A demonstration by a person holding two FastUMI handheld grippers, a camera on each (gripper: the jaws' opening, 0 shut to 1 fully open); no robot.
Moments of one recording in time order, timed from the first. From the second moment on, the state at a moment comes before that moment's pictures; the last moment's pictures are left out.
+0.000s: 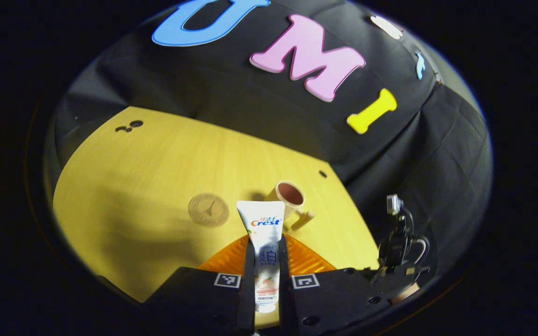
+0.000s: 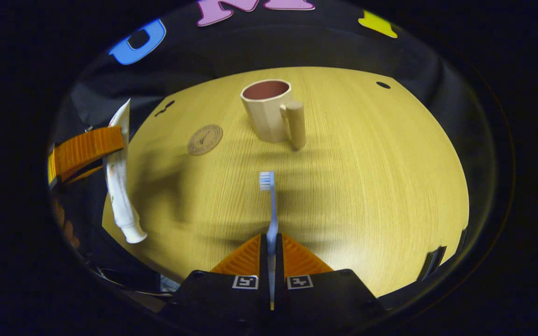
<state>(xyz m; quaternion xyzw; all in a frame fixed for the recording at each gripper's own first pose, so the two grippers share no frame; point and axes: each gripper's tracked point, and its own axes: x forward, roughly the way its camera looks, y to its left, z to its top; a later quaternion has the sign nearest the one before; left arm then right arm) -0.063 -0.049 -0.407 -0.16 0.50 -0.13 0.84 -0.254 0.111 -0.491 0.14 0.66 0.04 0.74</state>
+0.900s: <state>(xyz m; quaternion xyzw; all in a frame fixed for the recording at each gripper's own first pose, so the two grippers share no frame) 0.101 -0.150 -0.469 -0.16 0.34 -0.19 0.91 -0.218 0.051 -0.429 0.22 0.57 0.01 0.79</state>
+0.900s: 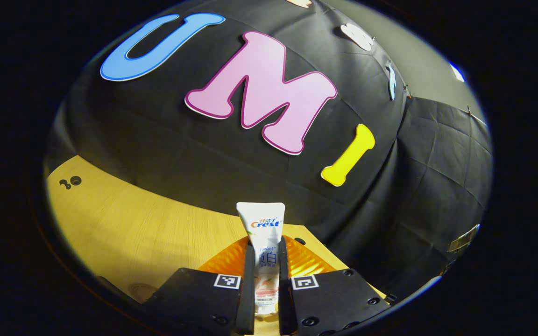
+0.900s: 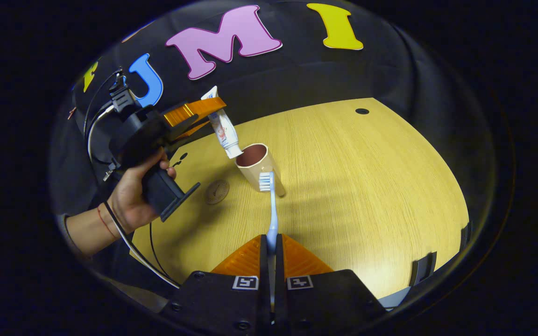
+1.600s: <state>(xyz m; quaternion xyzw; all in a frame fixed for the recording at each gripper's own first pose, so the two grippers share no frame) 0.060 -0.154 -0.548 -0.10 0.42 -0.20 0.88 -0.201 0.025 -0.429 0.23 0.56 0.00 0.80</state>
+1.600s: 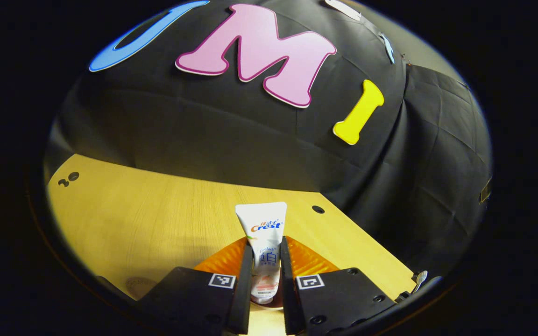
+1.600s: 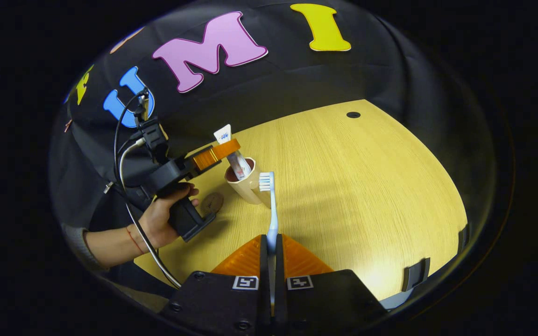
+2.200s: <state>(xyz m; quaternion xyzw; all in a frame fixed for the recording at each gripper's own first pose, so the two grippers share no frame) 0.048 -0.148 -0.526 -0.09 0.43 -0.21 0.87 -0.126 0.024 -0.418 0.33 0.49 -0.02 0.81</state>
